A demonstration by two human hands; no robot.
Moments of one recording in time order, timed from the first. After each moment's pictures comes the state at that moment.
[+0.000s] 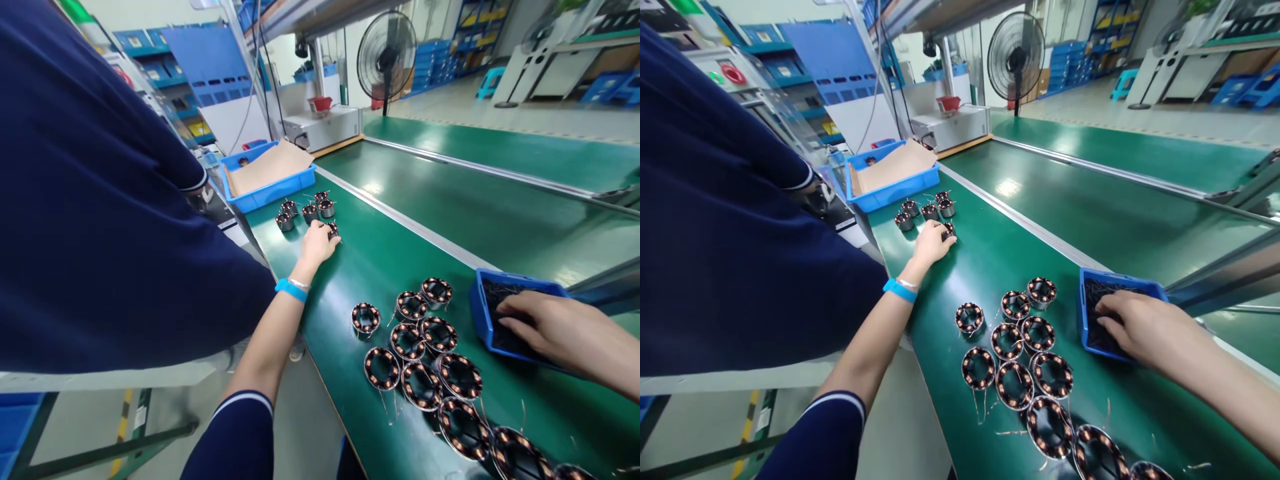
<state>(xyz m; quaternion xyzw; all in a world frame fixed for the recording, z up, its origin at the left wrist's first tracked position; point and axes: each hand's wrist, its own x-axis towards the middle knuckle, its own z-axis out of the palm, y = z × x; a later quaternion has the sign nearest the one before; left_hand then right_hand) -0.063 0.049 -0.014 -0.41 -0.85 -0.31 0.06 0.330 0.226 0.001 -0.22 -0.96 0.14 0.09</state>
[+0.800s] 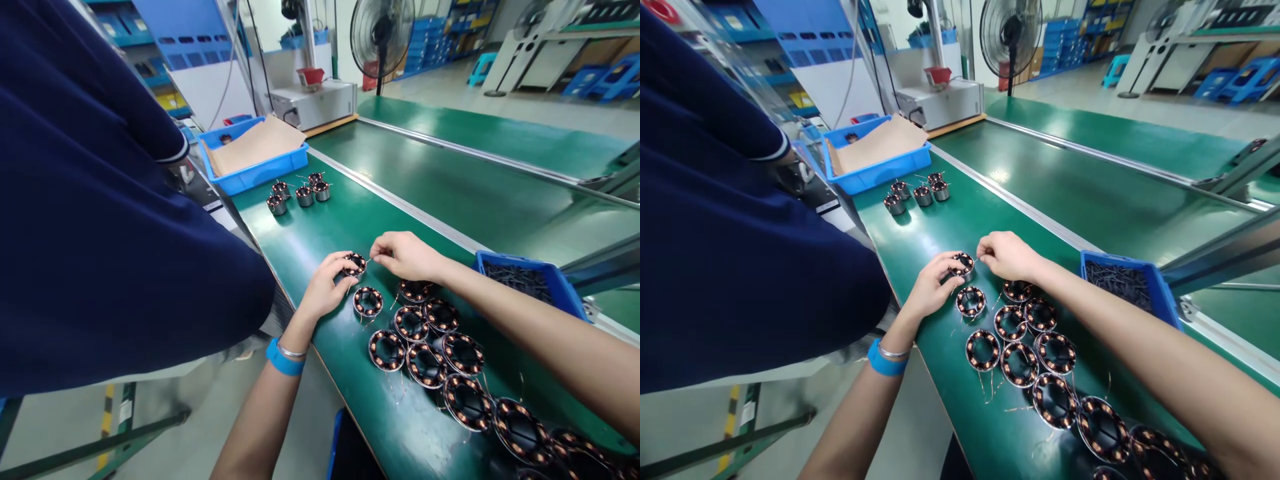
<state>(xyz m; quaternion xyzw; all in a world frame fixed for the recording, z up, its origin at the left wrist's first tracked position) 0.031 -0.031 -0.045 -0.53 -0.67 -0.50 -0.11 0.147 0.149 0.026 -0.07 -0.97 0.21 0.07</state>
